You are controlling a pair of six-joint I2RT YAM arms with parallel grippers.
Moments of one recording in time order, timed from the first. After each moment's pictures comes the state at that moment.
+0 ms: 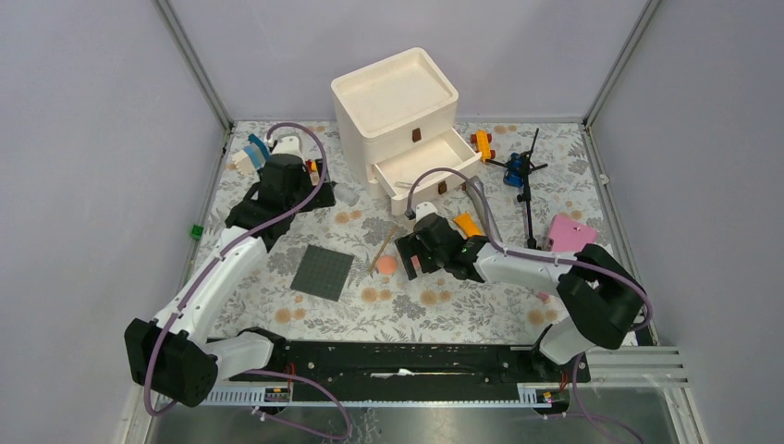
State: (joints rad) left arm -0.35 1.16 1.08 -0.51 -0.26 -0.36; right arm 0.86 1.52 0.81 -0.15 0.17 0.33
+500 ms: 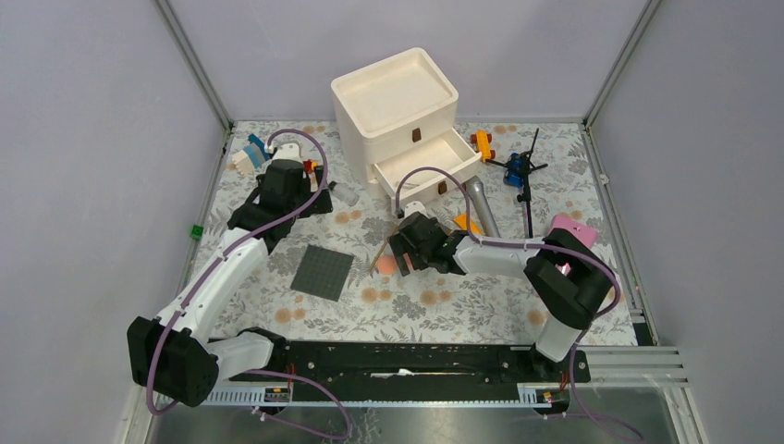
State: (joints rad) left arm -0.34 1.16 1.01 -0.50 -0.29 -0.35; right arm 0.89 1.71 0.93 -0.16 0.25 0.33
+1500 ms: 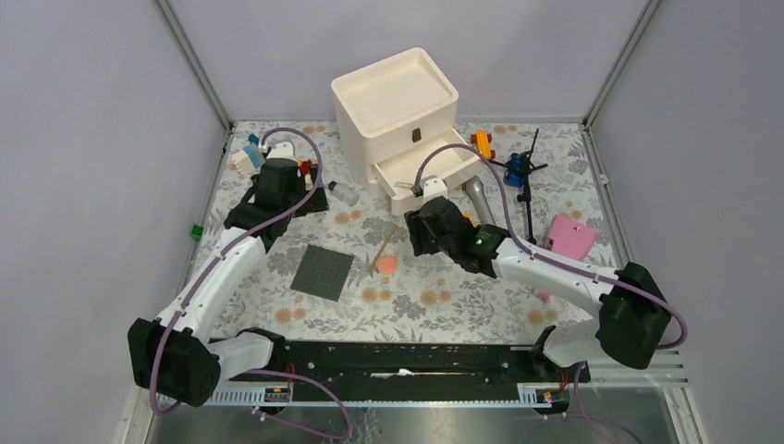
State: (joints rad) left arm -0.30 1.16 1.01 -0.50 -0.28 -0.35; right arm 0.89 1.42 0.95 -0.26 0.30 0.34
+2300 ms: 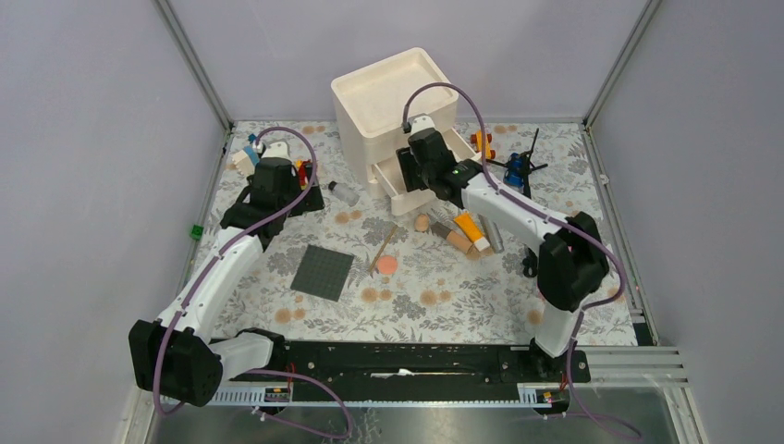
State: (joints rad) left arm -0.25 1.16 1.00 -0.50 -0.24 -0.35; right arm 0.68 1.78 1.49 -0.37 0.31 0.16
